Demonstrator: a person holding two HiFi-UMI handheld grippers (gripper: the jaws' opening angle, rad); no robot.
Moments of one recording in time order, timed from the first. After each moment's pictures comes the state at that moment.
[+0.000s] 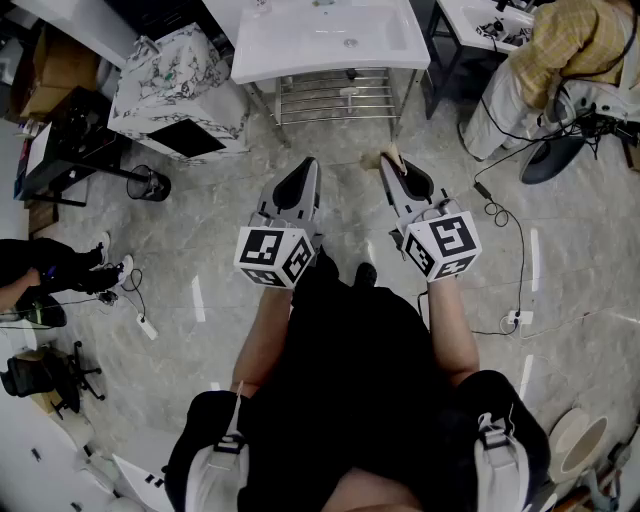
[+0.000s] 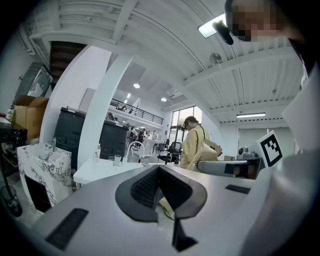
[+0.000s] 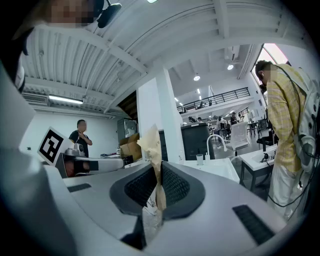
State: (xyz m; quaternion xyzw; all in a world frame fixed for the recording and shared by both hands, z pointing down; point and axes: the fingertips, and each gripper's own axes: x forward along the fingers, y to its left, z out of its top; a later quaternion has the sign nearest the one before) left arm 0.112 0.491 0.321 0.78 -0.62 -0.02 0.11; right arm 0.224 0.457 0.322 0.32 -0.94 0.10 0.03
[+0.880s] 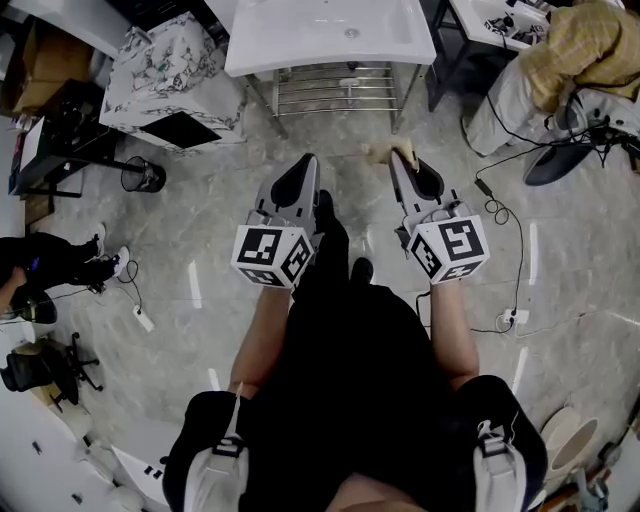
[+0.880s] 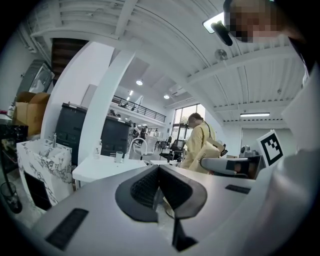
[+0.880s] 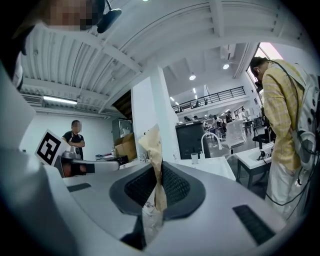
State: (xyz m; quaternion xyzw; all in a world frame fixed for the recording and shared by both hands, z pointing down) left arm 0.105 0.451 0.339 0.77 -0.63 -0.01 0.13; right arm 0.232 0.411 0.334 0.34 -0.93 0.11 0.03
